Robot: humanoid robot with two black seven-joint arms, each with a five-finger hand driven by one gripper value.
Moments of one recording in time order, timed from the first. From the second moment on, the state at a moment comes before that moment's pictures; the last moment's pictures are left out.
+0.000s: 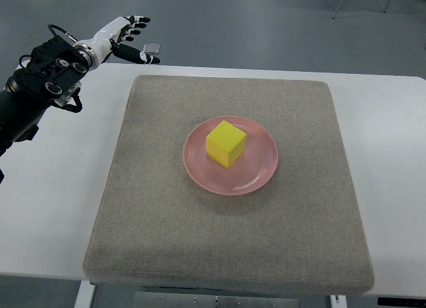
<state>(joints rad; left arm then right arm) -1.21 0.19 0.06 -0.25 0.34 -0.04 -0.27 0.05 0.00 -0.10 0.14 -0.07 0.06 0.00</state>
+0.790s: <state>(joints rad) -1.14 0.16 -0.17 -0.20 0.12 0.01 -0.08 0.05 0.00 -0.10 0.14 -0.07 0.06 0.00</state>
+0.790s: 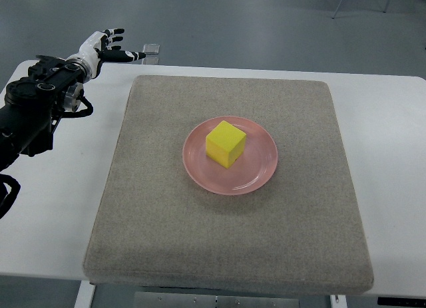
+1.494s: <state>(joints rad) -1.05 0.15 -0.42 -0.20 -0.08 -0.23 -0.21 0.05 0.00 -0.10 0.14 -0.07 0.06 0.00</state>
